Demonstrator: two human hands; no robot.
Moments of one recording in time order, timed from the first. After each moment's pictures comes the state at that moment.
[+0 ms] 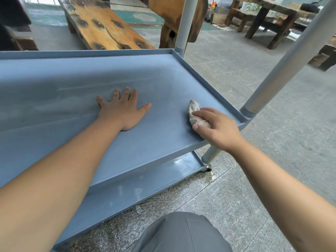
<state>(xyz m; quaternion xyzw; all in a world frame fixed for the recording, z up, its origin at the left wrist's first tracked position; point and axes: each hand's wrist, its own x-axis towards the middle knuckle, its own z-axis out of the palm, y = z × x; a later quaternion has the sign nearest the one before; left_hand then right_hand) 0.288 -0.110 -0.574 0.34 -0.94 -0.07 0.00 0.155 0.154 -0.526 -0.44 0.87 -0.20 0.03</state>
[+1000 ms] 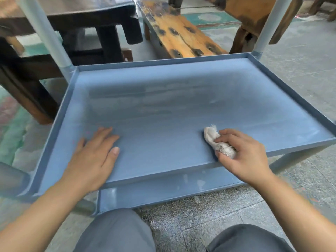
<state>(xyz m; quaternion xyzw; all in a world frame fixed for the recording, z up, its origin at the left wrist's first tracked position) 0.634 -0.093 -0.536 0.42 -0.90 -0.10 0.10 0.315 0.097 -0.537 -0.54 0.79 -0.31 -0.01</state>
